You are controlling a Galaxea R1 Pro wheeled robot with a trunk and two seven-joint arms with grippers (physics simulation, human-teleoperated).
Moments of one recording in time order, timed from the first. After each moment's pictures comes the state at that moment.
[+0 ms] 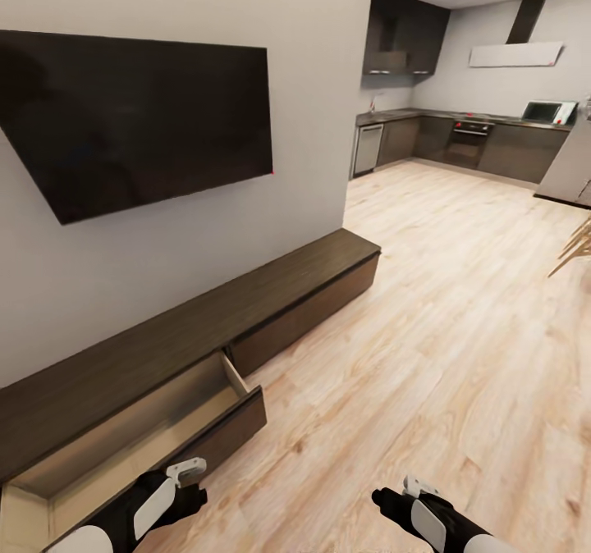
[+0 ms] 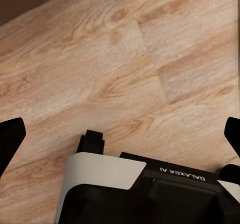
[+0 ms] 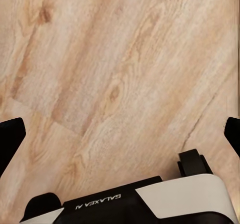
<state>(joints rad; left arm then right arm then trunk) -0.55 0.13 -0.46 -0.39 0.82 0.47 0.22 -0.57 -0.04 0.33 -0.17 -0.77 0.19 -0.04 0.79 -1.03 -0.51</state>
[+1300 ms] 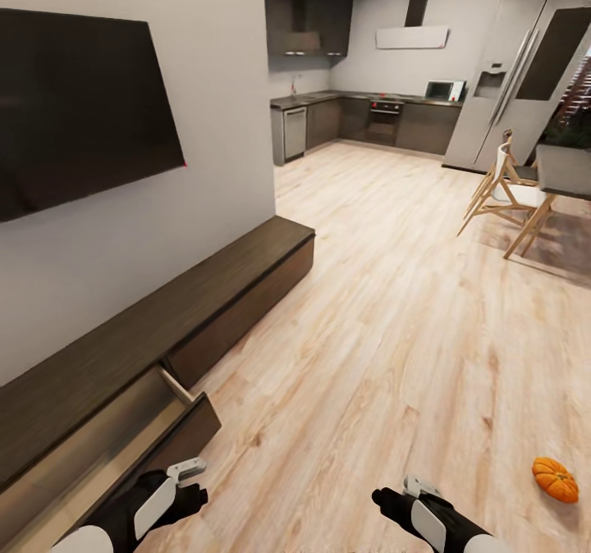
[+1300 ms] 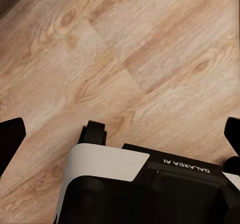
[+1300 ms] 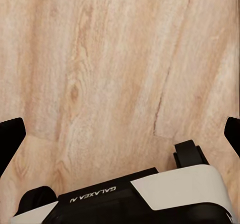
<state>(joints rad) -0.55 0.12 -0.46 -0.39 0.82 0.47 0.22 -0.57 -0.04 0.33 -0.17 -0.77 0.18 -0.04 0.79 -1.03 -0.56</state>
